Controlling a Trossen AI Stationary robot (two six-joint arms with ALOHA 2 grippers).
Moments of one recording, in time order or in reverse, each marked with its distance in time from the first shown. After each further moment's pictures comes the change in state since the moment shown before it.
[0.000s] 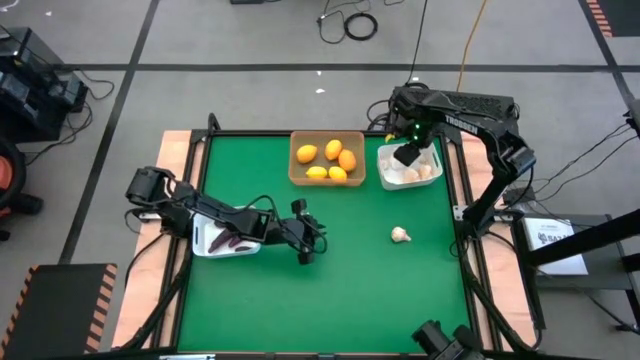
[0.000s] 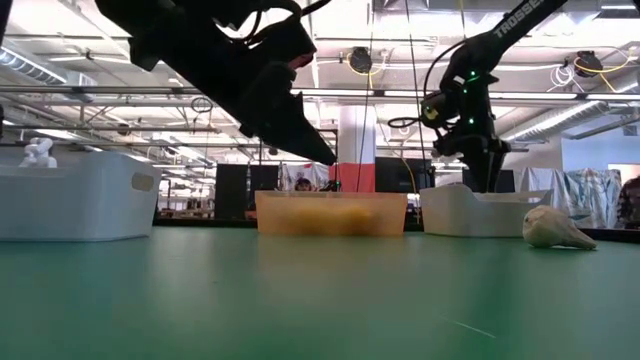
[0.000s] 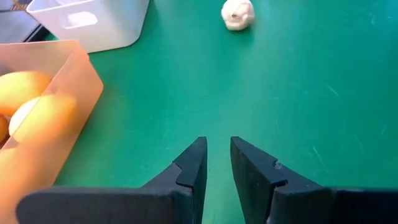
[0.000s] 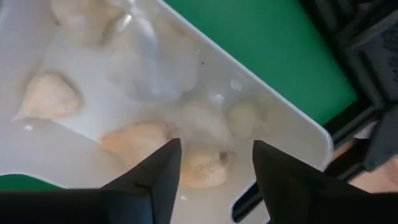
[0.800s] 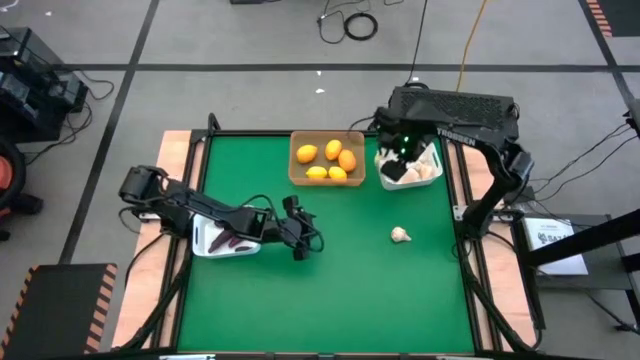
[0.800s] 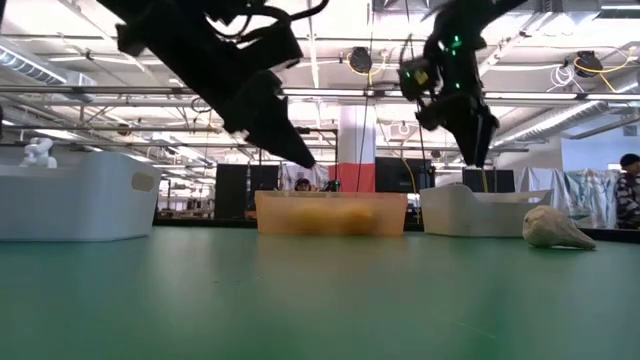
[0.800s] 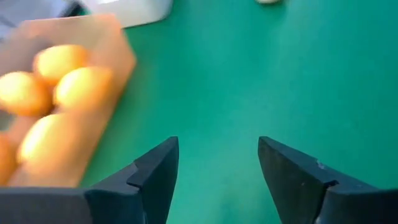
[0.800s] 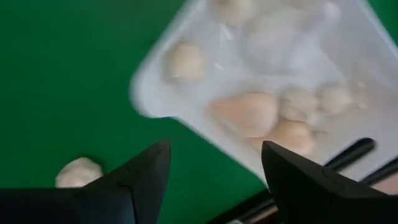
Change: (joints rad) left arm -0.006 -0.056 -0.001 -0.156 -0.082 -0.039; right arm 0.271 -0.033 0.106 -0.205 -0.094 0.205
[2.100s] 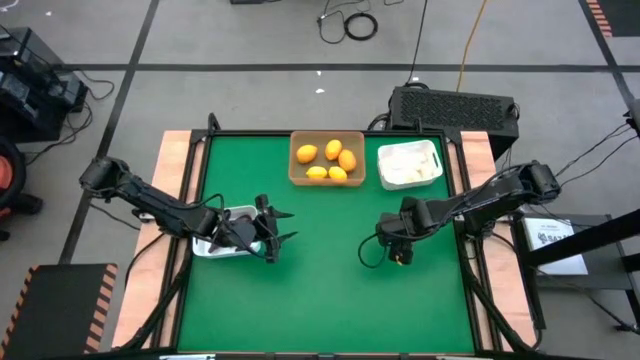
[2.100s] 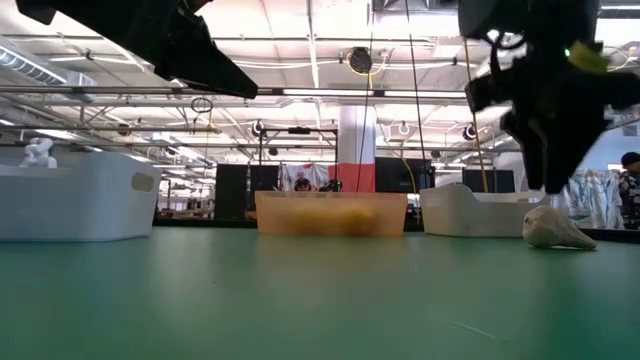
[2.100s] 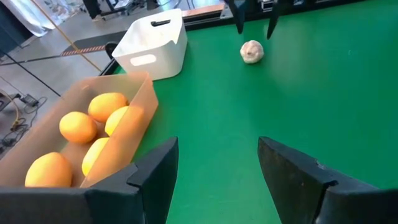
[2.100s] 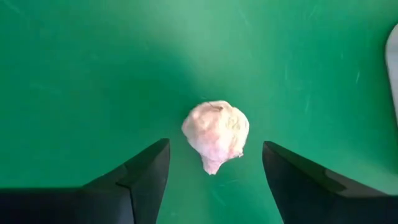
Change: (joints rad) left arm -0.150 -0.396 -0.253 0.090 -0.141 0.065; right arm 0.879 -0.223 -0.462 0.365 0.132 0.453
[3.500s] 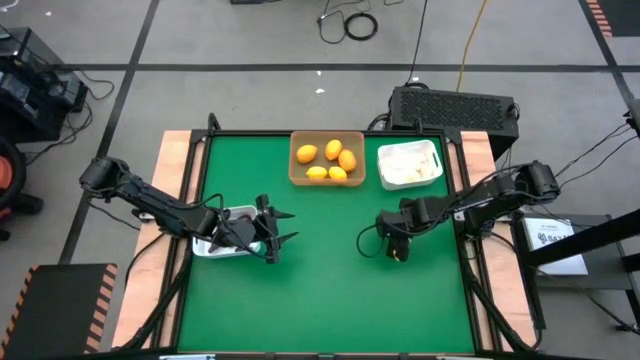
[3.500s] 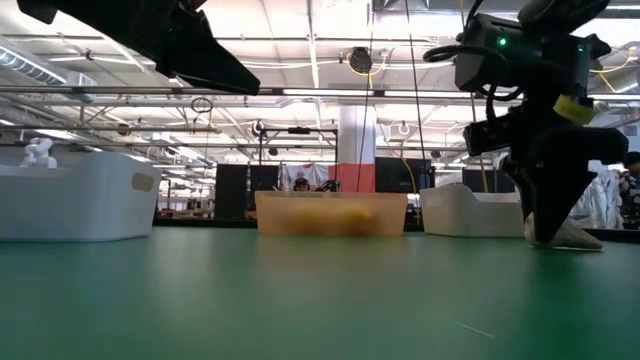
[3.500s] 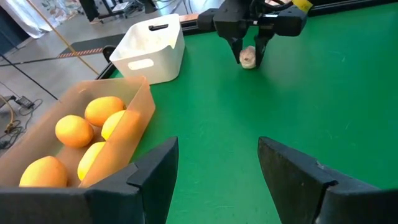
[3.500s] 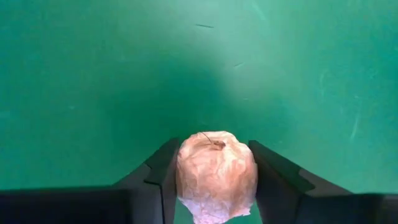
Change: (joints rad) left arm 0.001 0.001 0.001 0.020 0.011 -0.001; right arm -0.100 0.000 -0.212 0.305 -0.072 -0.070
